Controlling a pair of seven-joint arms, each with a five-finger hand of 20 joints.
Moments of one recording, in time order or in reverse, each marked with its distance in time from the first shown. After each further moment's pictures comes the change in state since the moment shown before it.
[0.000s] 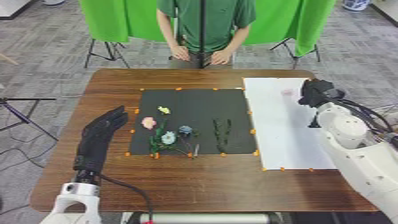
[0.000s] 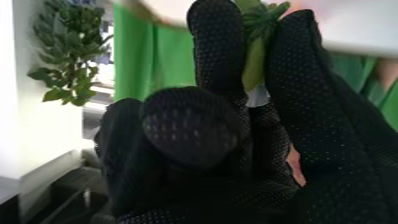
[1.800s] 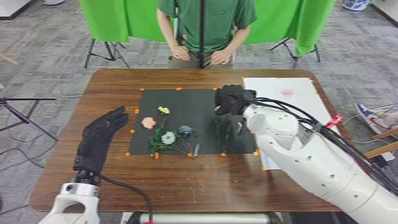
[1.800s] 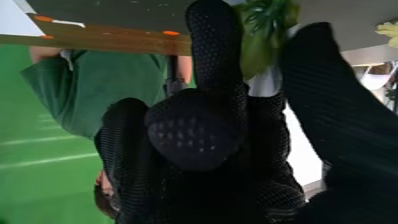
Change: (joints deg) left arm 0.0 0.2 -0.2 0.0 -0.1 -0.8 -0.7; right arm 10.3 -8.6 -22.4 -12.2 6.6 -10.4 -5.6
